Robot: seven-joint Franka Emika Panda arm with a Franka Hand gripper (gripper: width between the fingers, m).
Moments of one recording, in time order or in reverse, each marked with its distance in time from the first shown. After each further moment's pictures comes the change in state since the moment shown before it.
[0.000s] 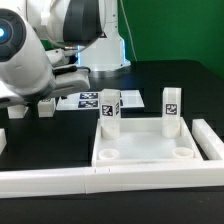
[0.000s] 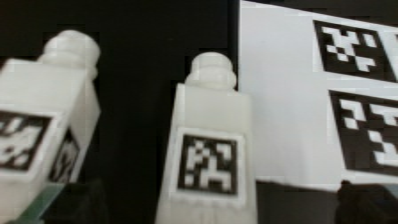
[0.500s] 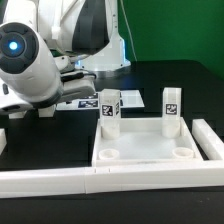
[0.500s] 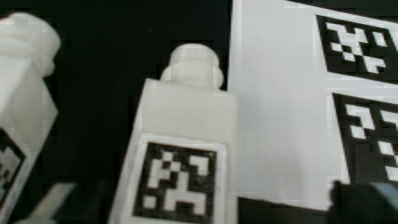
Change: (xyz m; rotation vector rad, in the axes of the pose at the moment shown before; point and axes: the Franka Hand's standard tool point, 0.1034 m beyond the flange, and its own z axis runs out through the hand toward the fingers) arm 0.007 -0.008 0.013 -0.010 -0.011 -0.027
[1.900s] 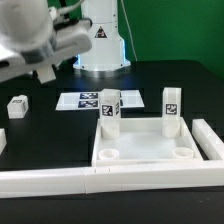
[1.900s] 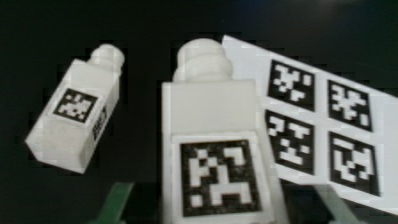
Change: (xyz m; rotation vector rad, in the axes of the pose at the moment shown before) arm -0.042 -0.013 -0.105 -0.032 0.049 -0.146
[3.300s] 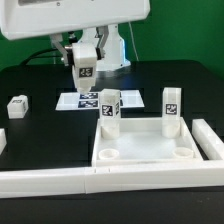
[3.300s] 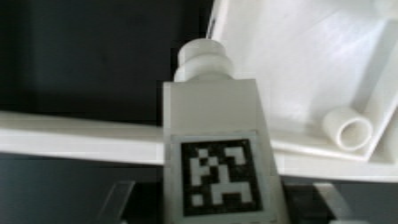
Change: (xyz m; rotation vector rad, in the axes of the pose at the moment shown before) arm 0.091 -0.055 -0.166 -0.170 0.973 0.105
